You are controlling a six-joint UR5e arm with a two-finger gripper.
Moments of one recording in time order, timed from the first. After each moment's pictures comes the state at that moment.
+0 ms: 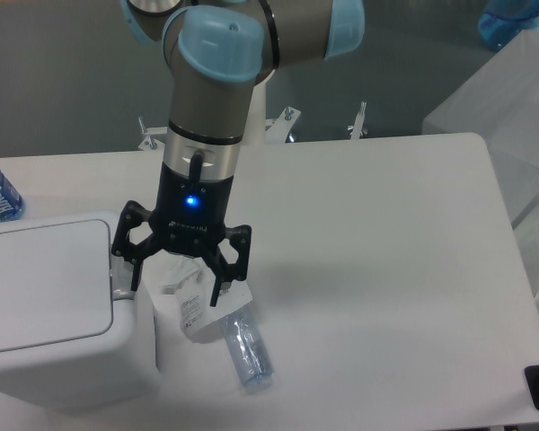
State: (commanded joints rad) arm 2.28 -1.83 -1.45 -0.92 1.19 0.28
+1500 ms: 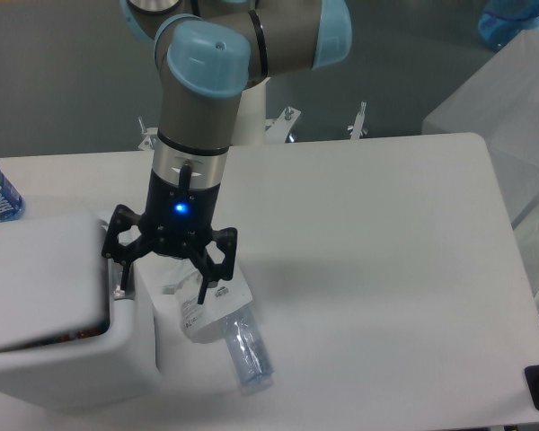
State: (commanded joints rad) arm 2.27 -1.82 -1.49 -0.92 1.19 0.24
